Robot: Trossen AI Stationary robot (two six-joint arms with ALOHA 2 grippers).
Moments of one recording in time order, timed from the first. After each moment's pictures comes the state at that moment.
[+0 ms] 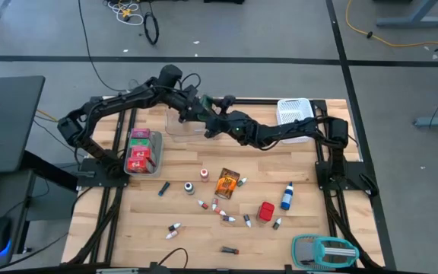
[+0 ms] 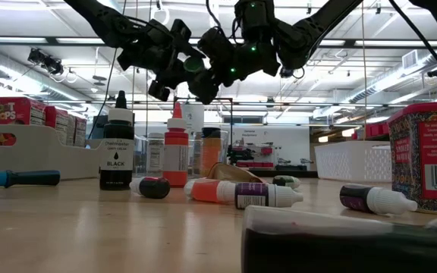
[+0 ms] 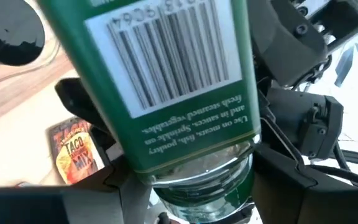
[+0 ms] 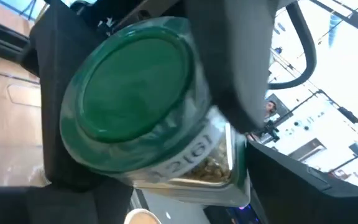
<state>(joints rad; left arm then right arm) 0.71 1.55 1.10 -0.10 1.02 -1.09 -0.20 1.96 1.23 0.66 0.55 -0.76</state>
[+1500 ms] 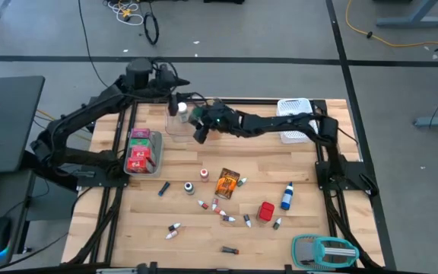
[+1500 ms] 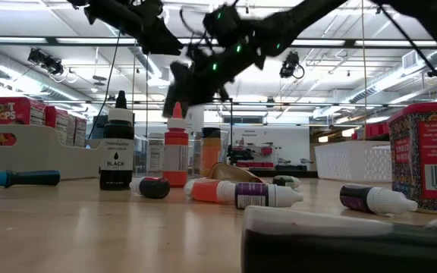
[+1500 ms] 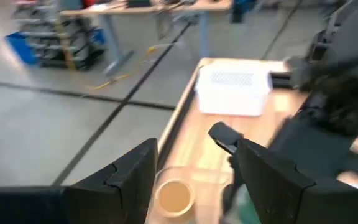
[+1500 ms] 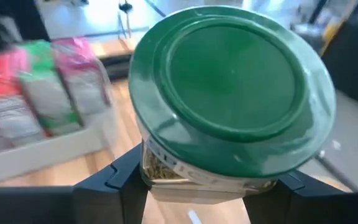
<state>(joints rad) 0.73 1.21 1.10 -0.22 0.33 0.25 -0.24 2.06 1.53 0.08 0.23 0.04</state>
